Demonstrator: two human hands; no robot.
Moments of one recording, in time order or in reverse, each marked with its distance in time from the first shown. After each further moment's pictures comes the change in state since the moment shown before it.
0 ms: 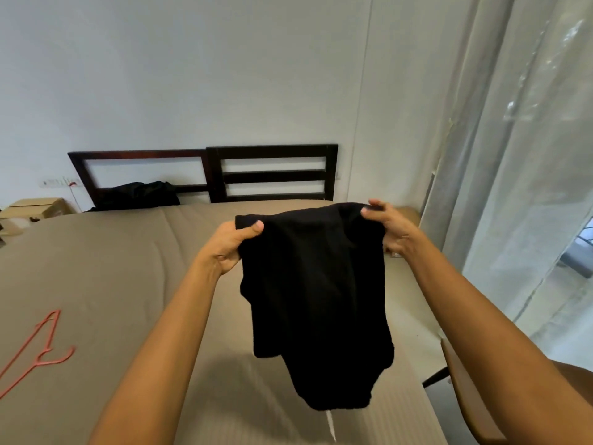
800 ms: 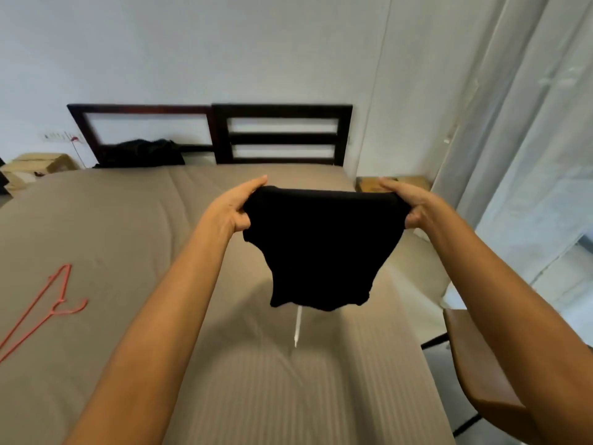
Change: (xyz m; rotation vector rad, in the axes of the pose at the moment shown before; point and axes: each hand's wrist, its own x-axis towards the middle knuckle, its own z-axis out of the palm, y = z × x) left_hand 0.015 0.006 -0.006 -0.266 0.083 -0.390; right_hand 0.010 0.004 0.007 -0.098 0.060 0.394
